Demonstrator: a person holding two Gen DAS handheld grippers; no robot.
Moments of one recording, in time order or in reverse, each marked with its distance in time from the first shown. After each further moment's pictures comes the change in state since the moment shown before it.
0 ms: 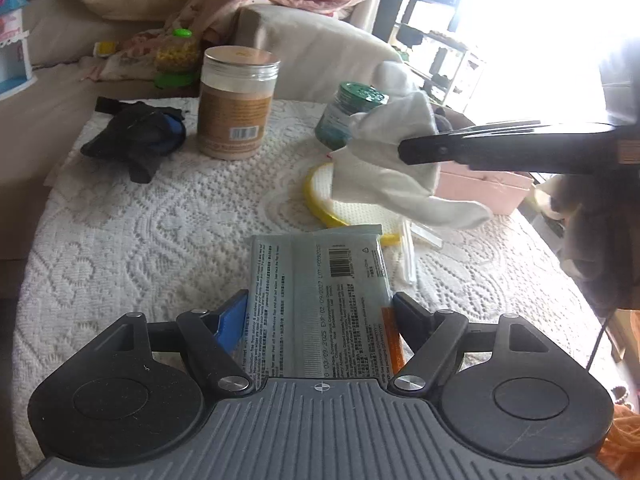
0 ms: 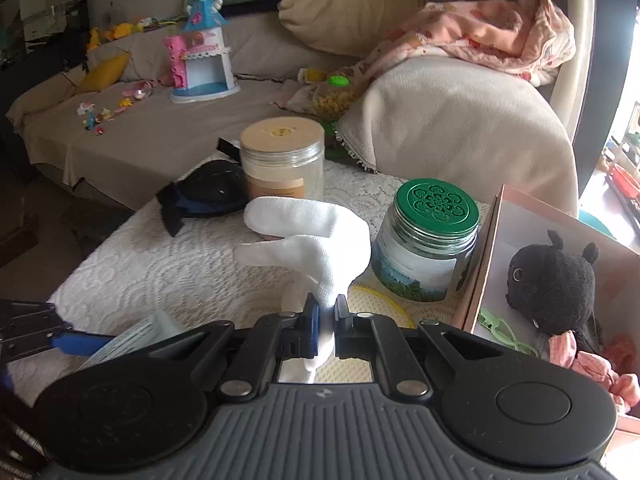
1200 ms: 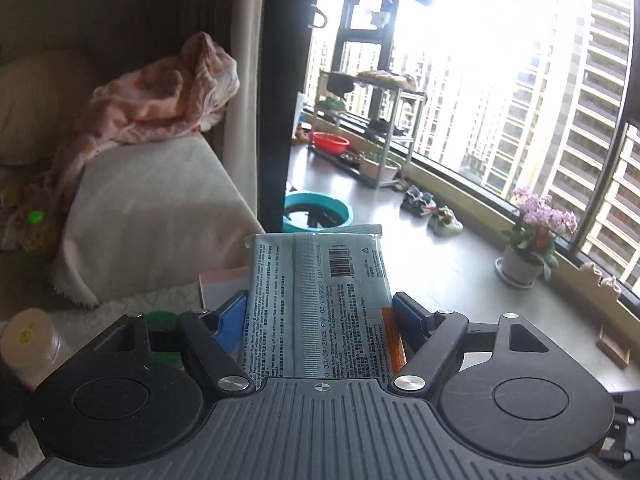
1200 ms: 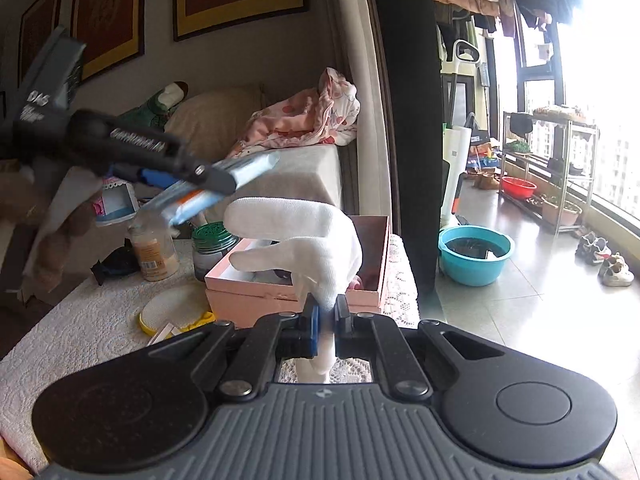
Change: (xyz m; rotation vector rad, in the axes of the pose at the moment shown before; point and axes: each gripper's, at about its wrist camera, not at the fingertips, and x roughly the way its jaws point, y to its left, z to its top) left arm 0.067 -0.192 0.179 0.206 -0.175 -0.050; right arm -0.181 -0.131 -0.151 0.276 -0.319 -0.250
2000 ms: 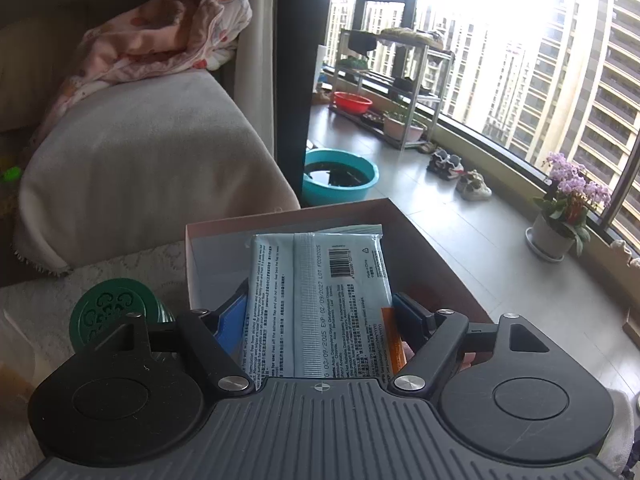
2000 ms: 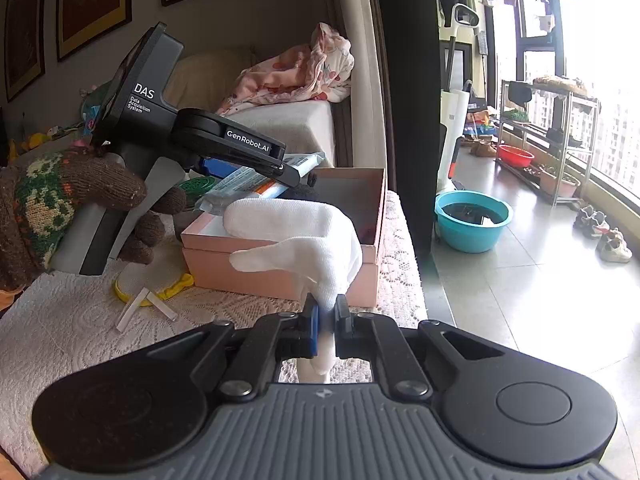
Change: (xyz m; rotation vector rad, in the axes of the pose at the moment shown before) left arm 0.099 0.020 -0.032 -0.008 0.126 0.057; right arm 0.036 -0.001 -0.017 0.005 0.117 -0.016
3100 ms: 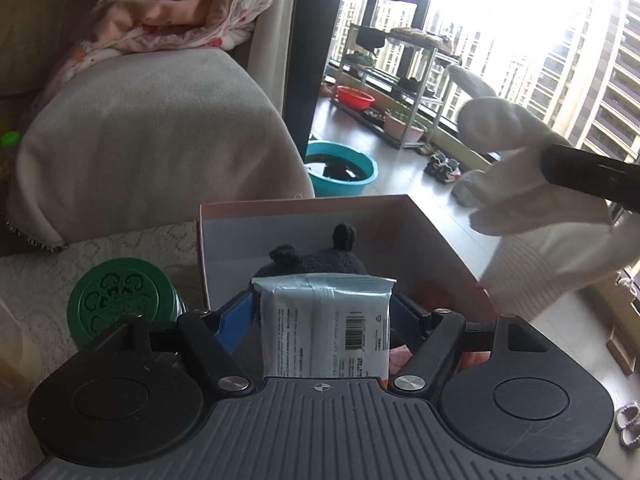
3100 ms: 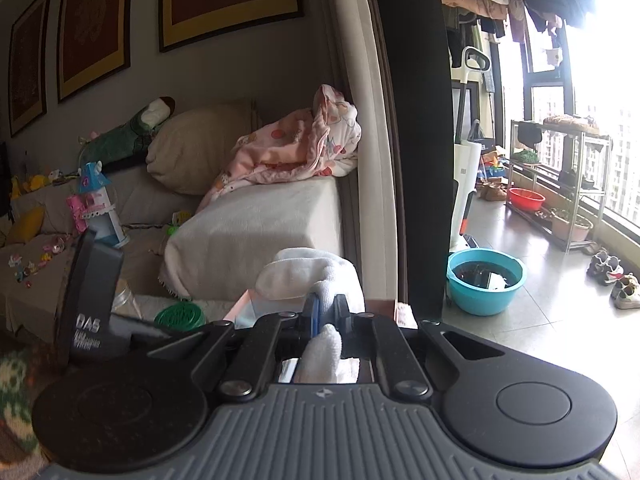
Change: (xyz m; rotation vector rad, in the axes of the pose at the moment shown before) left arm 0.008 0.028 0.001 -0.075 0.011 -0.043; right arm 0.064 -0.010 0.143 0.013 -0.127 0.026
